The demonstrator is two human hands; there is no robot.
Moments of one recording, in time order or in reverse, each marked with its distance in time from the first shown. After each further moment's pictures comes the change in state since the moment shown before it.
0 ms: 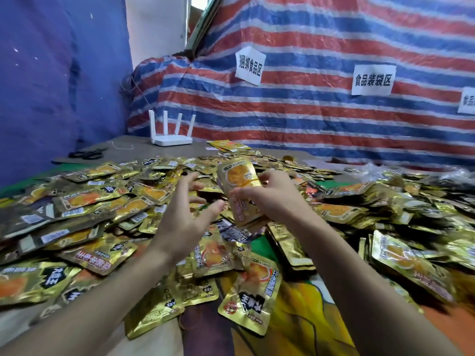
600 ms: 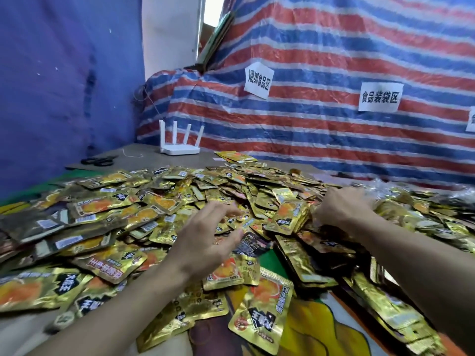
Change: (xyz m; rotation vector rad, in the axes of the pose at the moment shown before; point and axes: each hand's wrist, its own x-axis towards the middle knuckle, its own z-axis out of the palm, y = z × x) left_hand -0.007 0.009 0.005 0.303 -0.160 0.165; right_hand 0.044 0.041 -0.080 -1.175 0.154 0.349
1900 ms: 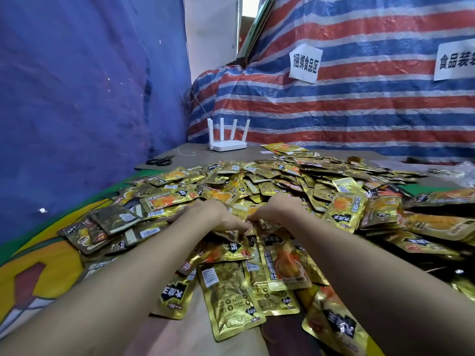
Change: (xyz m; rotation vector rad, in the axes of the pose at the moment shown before) left_hand 0.058 -0.077 -0.058 0.740 -0.497 -0.847; right_hand -0.019 -0.214 0.053 0.452 -0.389 -0.238
